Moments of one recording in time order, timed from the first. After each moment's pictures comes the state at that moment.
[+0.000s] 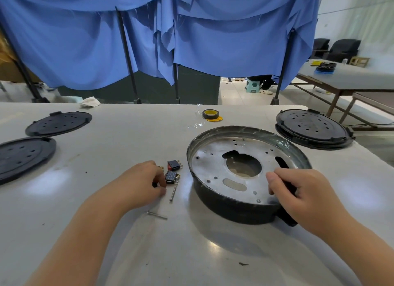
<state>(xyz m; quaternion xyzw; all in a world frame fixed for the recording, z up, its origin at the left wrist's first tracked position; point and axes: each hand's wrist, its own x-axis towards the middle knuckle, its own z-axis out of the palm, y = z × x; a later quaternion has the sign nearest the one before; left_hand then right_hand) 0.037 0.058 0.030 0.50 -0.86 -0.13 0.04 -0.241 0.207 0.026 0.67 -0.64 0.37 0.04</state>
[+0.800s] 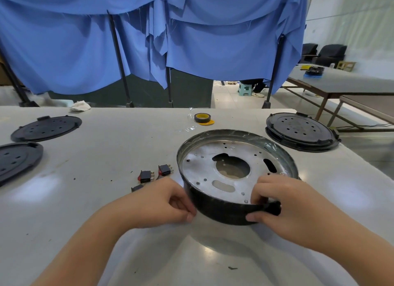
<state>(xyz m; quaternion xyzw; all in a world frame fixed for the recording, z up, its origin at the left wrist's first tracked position) 0.007 0.096 0.039 0.37 -0.83 -0.42 0.05 -0.239 0.222 0.045 0.76 -0.61 0.22 -0.01</state>
